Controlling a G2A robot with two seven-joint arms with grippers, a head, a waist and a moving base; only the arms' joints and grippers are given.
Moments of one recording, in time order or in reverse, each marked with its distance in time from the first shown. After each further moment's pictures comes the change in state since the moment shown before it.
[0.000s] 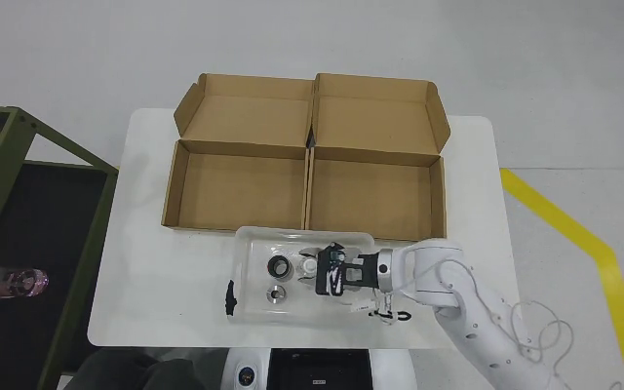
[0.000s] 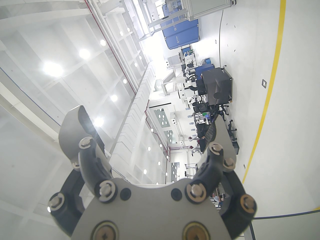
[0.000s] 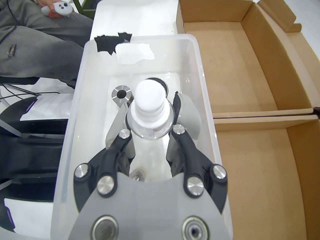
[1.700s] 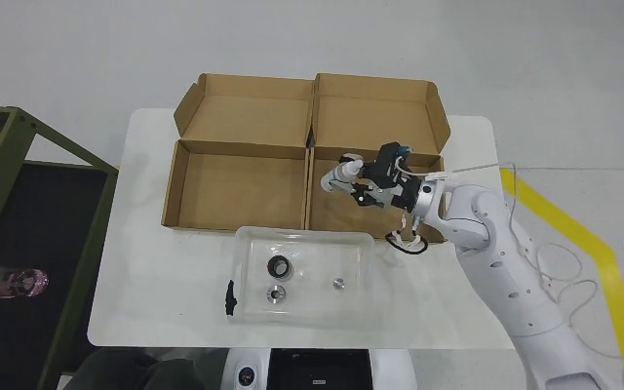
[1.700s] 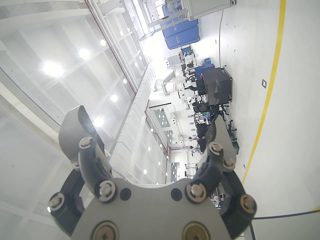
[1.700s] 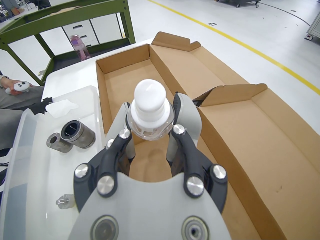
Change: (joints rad) left arm 0.000 0.000 0.000 0.000 0.000 0.000 0.000; right arm 0.259 -0.004 0.090 0.346 0.189 0.128 -0.207
